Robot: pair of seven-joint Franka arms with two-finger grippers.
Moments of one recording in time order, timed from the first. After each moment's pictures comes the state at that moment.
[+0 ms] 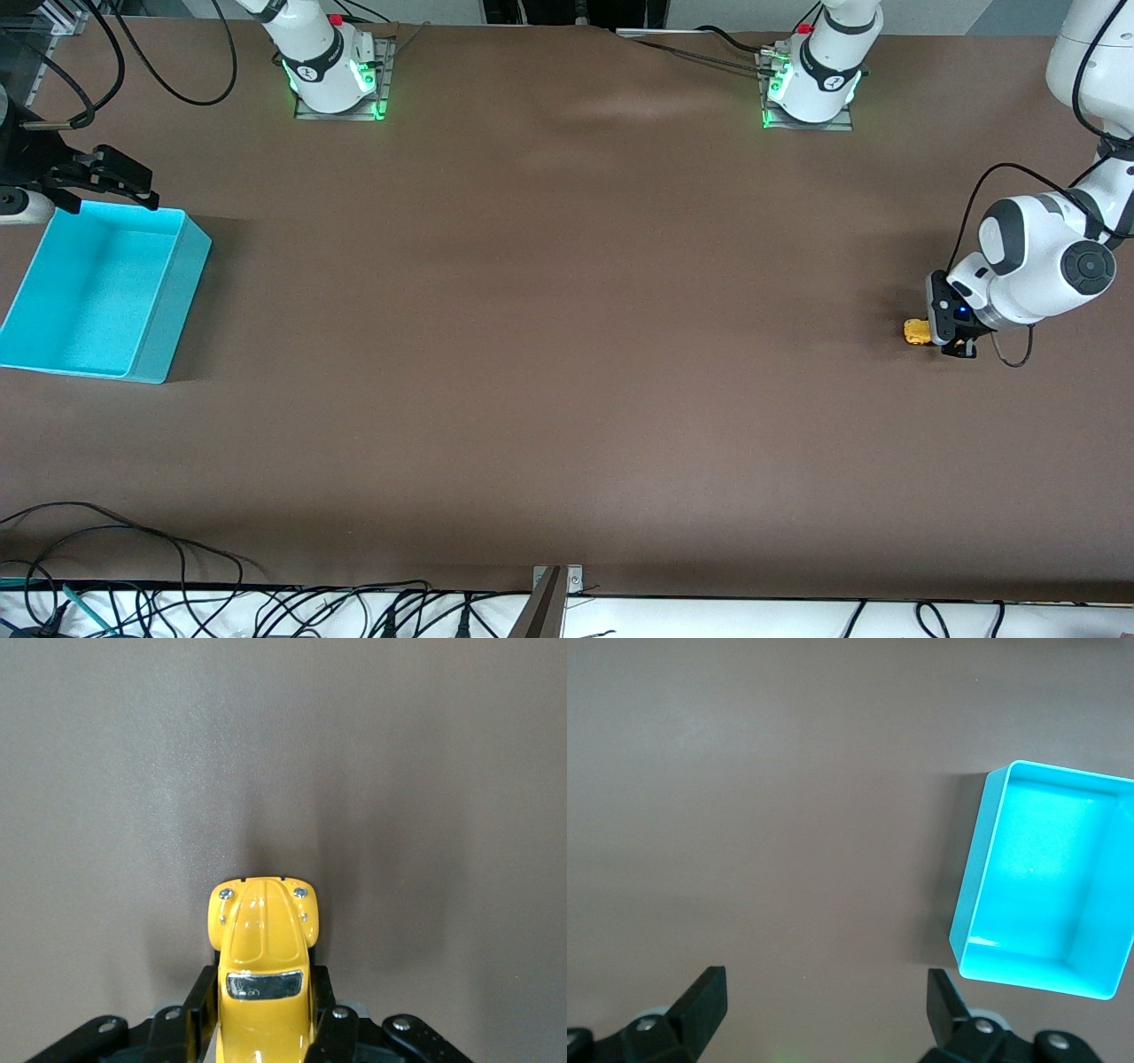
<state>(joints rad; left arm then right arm) 0.45 0.50 -0.15 -2.08 0.22 2.53 1.74 0.04 -0.03 -0.05 -1.65 -0.01 1.58 -0.08</state>
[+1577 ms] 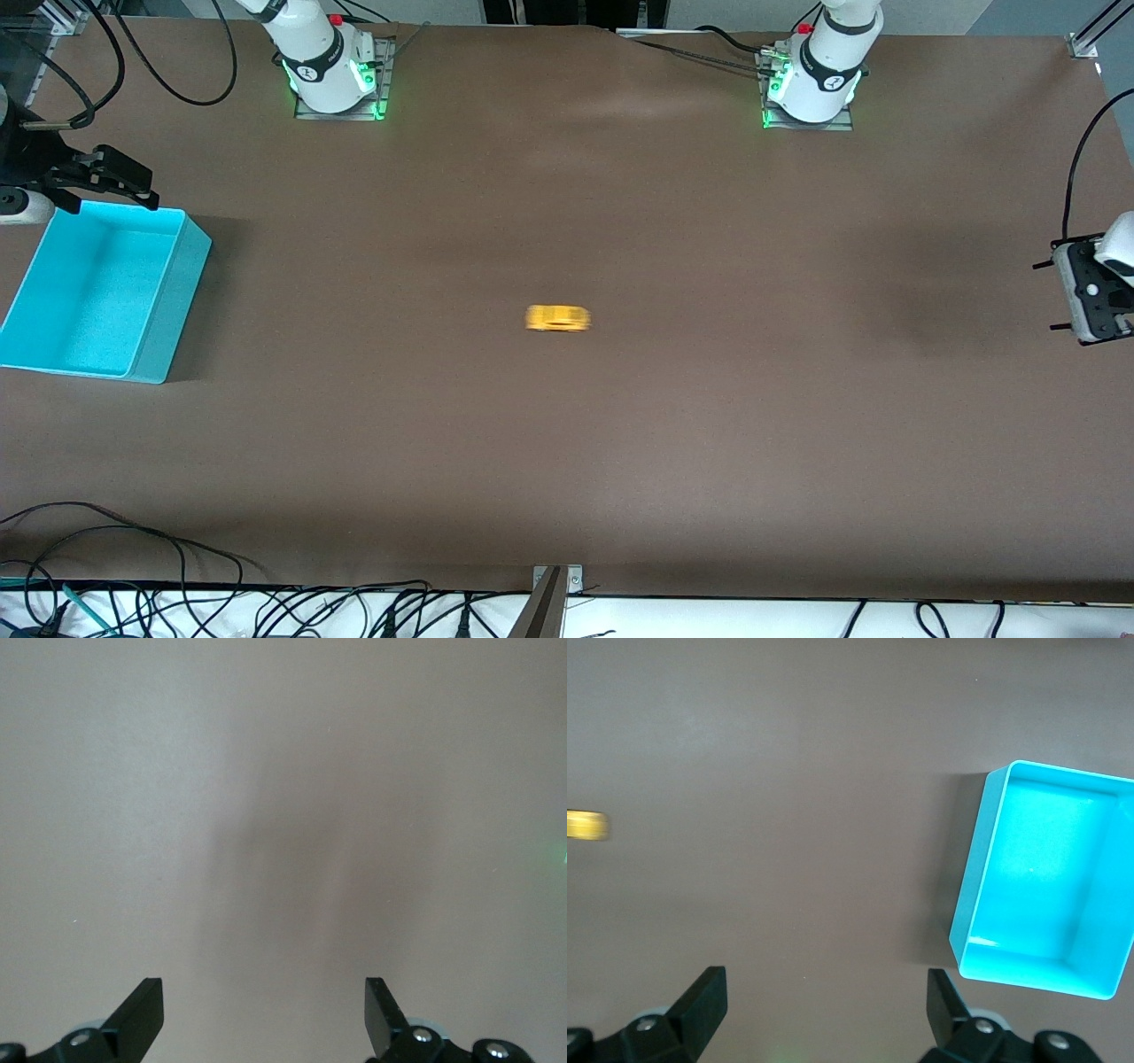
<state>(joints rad) 0.46 0.33 -0.20 -1.58 0.14 1.68 1.54 0.04 -0.03 -0.05 -1.65 -0.01 1.58 -0.08</state>
